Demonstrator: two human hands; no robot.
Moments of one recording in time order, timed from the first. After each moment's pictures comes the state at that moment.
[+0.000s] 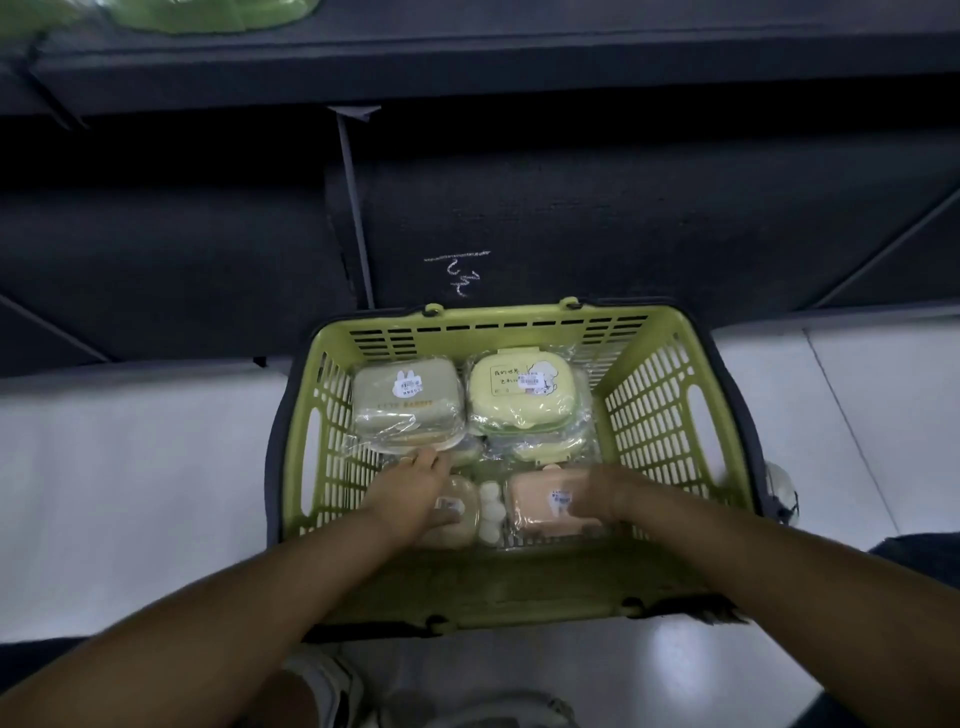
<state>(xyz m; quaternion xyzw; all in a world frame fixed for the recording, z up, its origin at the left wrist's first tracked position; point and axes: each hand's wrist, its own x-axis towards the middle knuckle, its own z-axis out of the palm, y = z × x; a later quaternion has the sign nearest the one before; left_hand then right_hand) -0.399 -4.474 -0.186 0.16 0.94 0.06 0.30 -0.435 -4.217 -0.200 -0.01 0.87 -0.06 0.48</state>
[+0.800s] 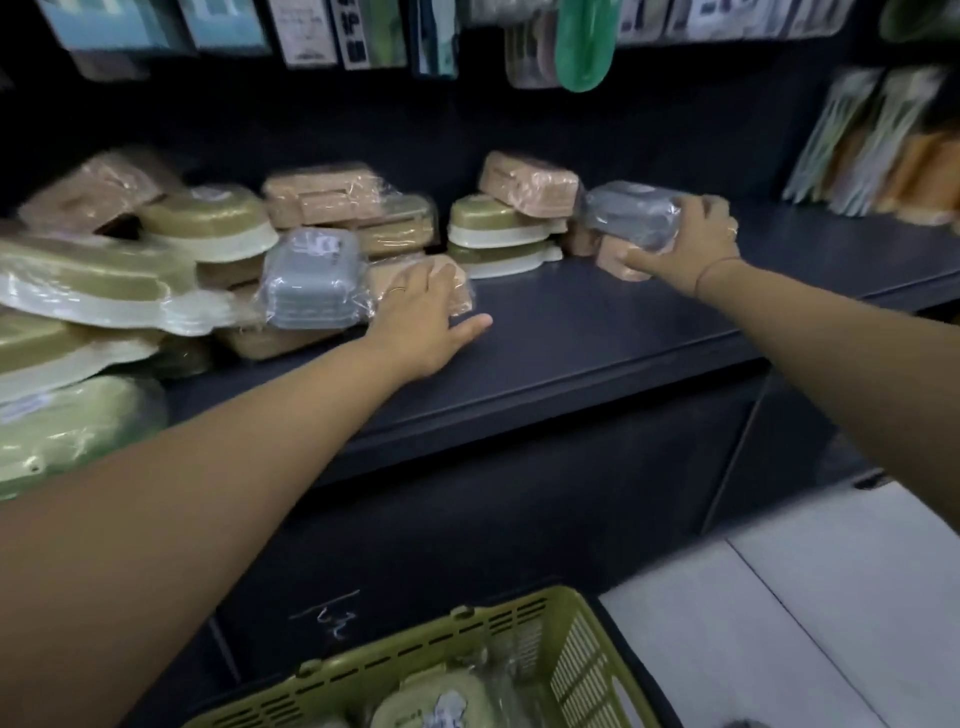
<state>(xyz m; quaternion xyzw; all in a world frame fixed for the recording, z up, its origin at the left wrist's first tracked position) -0.733 -4.317 0.115 0.19 0.97 0.12 -0.08 -0.743 -4.015 0.134 0.13 0.94 -0.26 -0.20</state>
